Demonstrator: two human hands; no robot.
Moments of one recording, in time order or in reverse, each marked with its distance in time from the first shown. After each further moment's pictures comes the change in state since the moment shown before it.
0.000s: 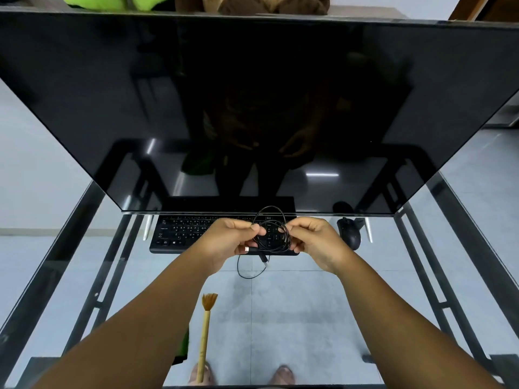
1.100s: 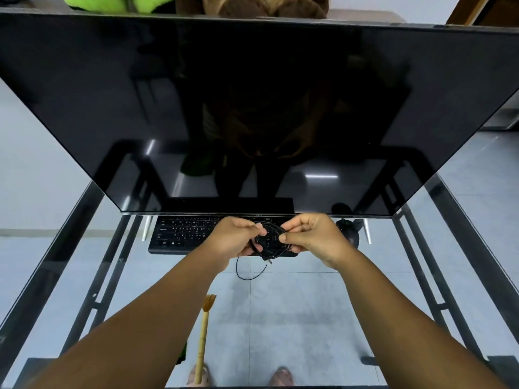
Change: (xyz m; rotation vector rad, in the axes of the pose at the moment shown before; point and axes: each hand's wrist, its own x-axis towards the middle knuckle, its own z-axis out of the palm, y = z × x) left_hand 0.009 0.003 0.016 0.053 0.133 -0.070; right_hand -0.004 -0.018 -0.001 -0.127 0.024 0.031
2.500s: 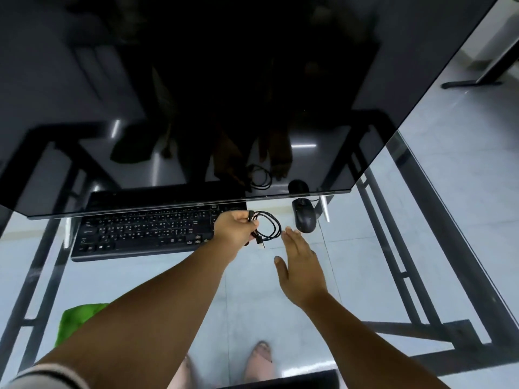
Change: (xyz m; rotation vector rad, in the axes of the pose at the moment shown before) left_hand 0.107 -0.050 0.129 -0.054 0.127 -0.042; right_hand -0.008 0.170 -0.062 -0.939 0.336 -0.233
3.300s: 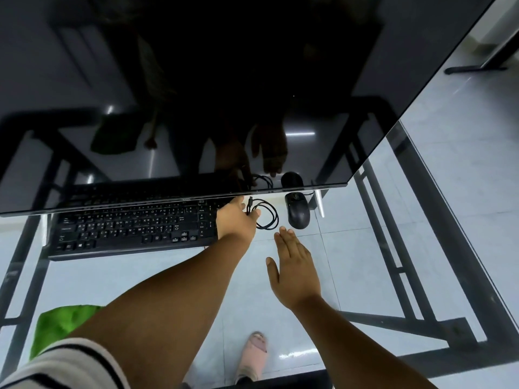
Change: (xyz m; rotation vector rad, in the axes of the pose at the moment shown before) left_hand 0.022 -0.006 0.040 0.586 0.220 0.196; right_hand -0.004 0.018 0.017 -0.140 0.017 -0.006
